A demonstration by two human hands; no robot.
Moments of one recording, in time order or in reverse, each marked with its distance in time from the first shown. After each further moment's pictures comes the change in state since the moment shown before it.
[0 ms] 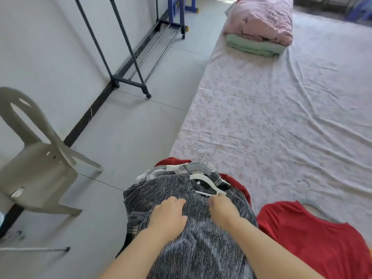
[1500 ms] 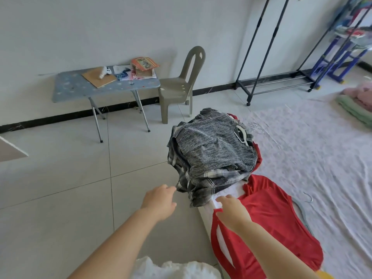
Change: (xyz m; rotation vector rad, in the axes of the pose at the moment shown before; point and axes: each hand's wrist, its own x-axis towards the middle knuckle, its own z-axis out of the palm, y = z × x) left_hand -0.401 0.278 0.334 -0.298 0.410 -0.704; right_hand -0.372 0.273 0.070 -0.549 -0.039 -0.772
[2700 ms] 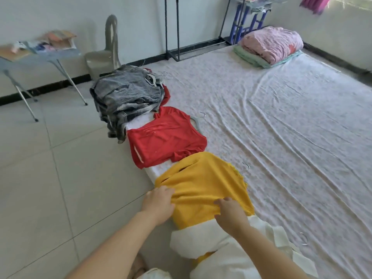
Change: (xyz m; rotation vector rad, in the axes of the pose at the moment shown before) left_hand -0.327 0.370 0.282 0.065 -0.044 0.242; right_hand -0.463 0.363 0.165 0.093 0.045 0.219
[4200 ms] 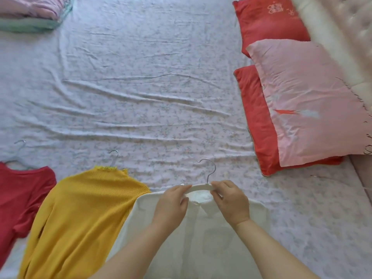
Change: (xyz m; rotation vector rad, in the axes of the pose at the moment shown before) left_hand 0.037 0.381 0.153 -0.188 -0.304 0.763; right_hand -0.153 0.312 0.075 0.525 0.849 0.708
